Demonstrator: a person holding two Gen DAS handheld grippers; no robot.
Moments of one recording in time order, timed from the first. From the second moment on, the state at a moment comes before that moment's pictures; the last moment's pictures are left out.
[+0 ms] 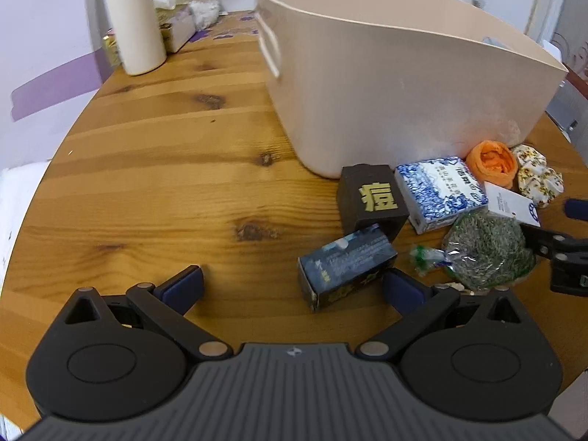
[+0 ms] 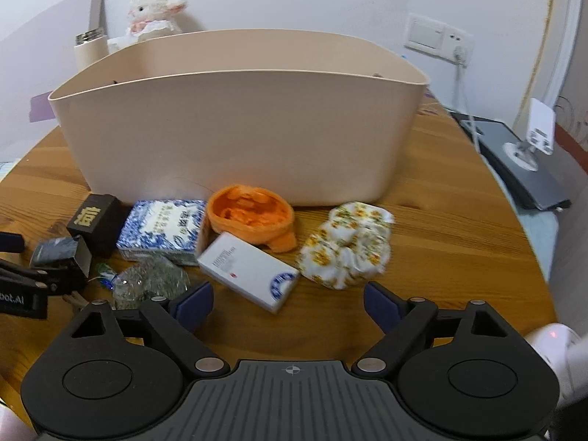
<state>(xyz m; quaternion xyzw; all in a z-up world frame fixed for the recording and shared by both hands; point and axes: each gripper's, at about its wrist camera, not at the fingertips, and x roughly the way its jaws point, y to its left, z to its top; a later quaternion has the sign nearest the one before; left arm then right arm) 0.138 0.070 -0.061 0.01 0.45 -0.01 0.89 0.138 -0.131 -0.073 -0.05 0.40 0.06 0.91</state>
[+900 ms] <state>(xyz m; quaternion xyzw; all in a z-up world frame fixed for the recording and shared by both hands) 0.118 0.093 -0.048 -0.04 0.40 -0.03 0.91 0.114 -0.106 -0.066 -0.09 0.39 0.12 0.91</state>
